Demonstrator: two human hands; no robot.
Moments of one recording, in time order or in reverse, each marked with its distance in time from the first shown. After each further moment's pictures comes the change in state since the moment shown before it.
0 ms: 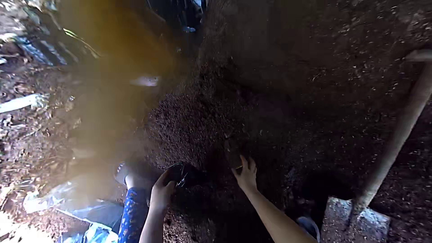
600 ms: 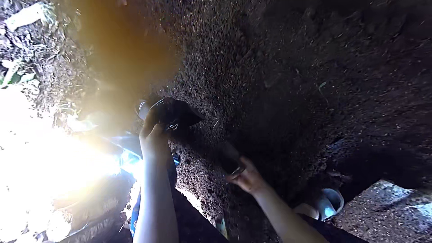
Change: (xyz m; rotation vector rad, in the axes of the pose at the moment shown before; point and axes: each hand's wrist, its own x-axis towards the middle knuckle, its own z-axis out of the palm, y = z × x) left_hand -0.007 0.020 -0.045 -0.414 0.290 0.179; right_hand -0.130 -0.013 0.053 1.341 -0.812 0.777
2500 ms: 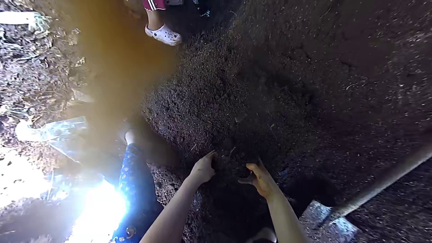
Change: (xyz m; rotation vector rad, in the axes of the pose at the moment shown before) left_hand -0.059 -0.059 0.120 0.932 -0.971 -0.095; right_hand -0.093 -0.140 0.008 -0.581 0.272 -0.439
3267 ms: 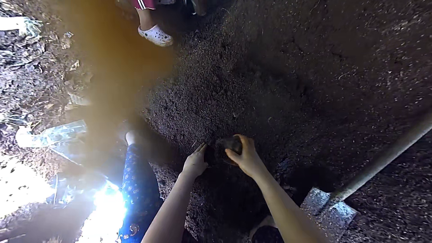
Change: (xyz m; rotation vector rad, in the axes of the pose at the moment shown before) left_hand 0.001 -0.031 -0.012 0.203 0.069 -0.033; right_hand -0.003 -0.043 0.053 -0.849 0.089 -0.350
